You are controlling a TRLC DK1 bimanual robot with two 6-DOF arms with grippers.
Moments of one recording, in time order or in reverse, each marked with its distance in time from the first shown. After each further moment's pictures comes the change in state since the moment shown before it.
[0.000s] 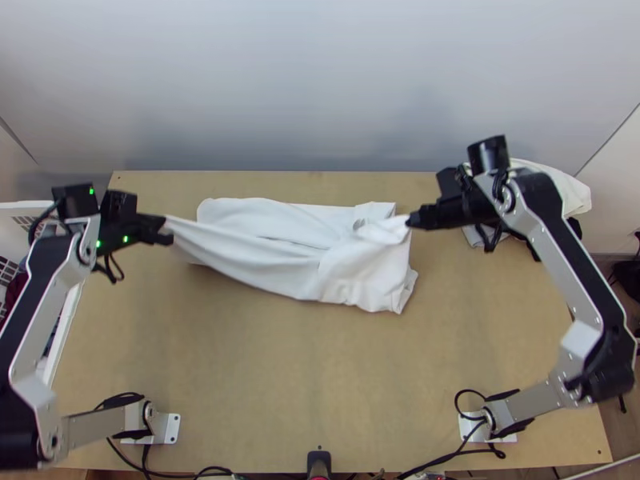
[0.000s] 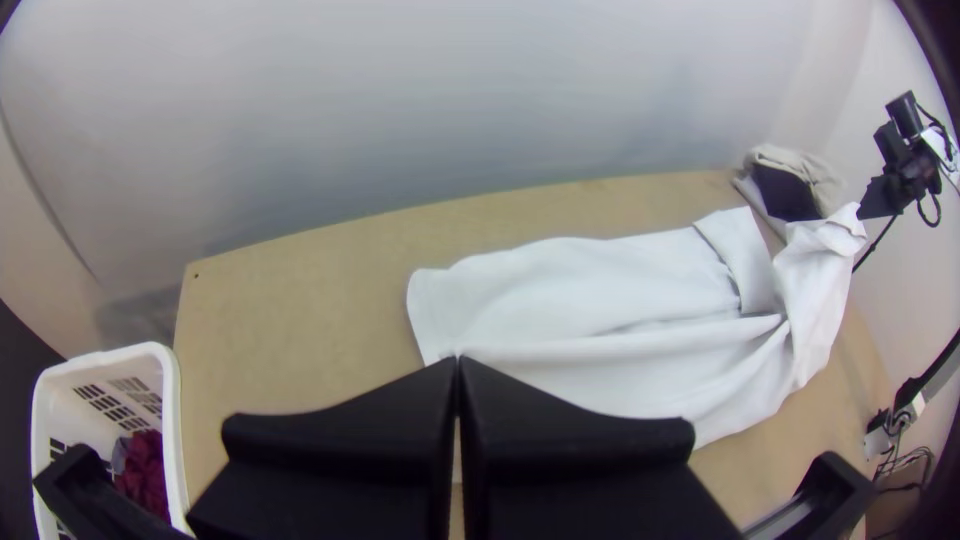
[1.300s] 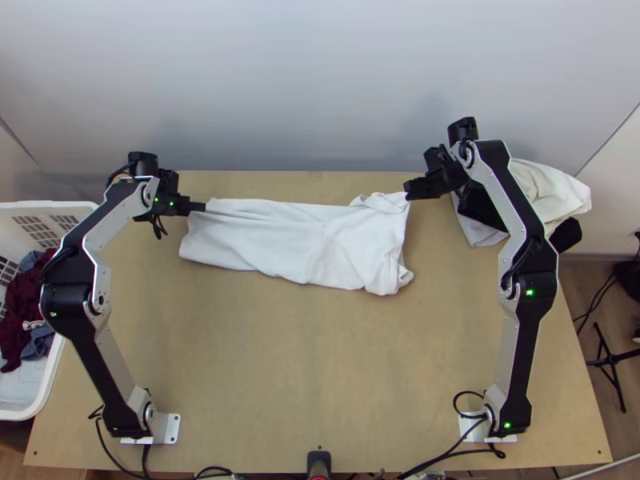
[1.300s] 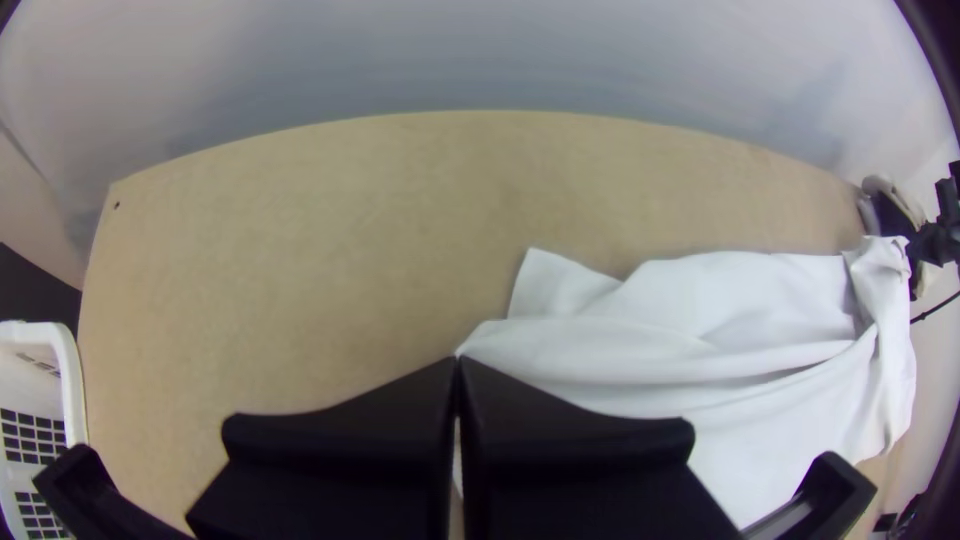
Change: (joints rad) left arm -0.066 0.731 0.458 0.039 -0.187 -0.143; right arm -0.121 0.645 0.534 -0.029 0.064 -0.143
